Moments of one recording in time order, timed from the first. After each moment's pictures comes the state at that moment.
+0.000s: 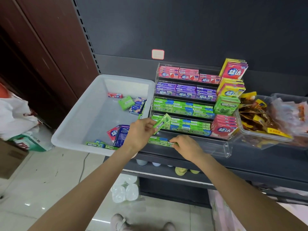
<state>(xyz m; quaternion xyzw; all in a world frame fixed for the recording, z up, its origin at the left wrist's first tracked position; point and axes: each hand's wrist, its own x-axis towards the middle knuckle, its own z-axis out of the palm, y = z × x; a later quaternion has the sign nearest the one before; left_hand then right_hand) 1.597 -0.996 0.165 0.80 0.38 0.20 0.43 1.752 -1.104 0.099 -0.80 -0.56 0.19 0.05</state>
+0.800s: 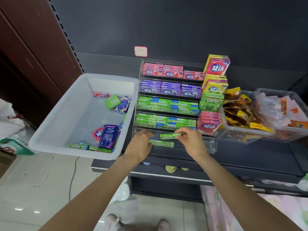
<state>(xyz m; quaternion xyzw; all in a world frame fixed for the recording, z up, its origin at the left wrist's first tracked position) 1.630 -1.024 0.113 0.91 0.32 0.00 0.27 1.784 -1.144 0.111 -0.83 -0.39 0.19 0.35</state>
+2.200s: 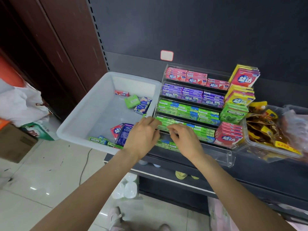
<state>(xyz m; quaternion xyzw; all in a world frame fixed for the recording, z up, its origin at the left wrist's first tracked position) 1.599 -1.003 0.155 0.93 0.30 0.18 0.14 1.742 -1.091 0.140 -0.78 -0.55 0.13 0.27</state>
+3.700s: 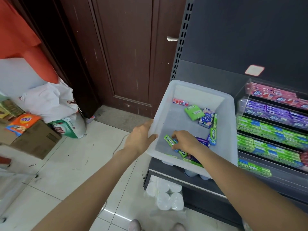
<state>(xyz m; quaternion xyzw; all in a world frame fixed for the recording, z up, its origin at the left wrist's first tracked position) 1.378 -0.803 0.139 0.83 0.44 0.10 0.32 1.565 -0.866 0.095 -0.79 -0.55 0.26 0.00</state>
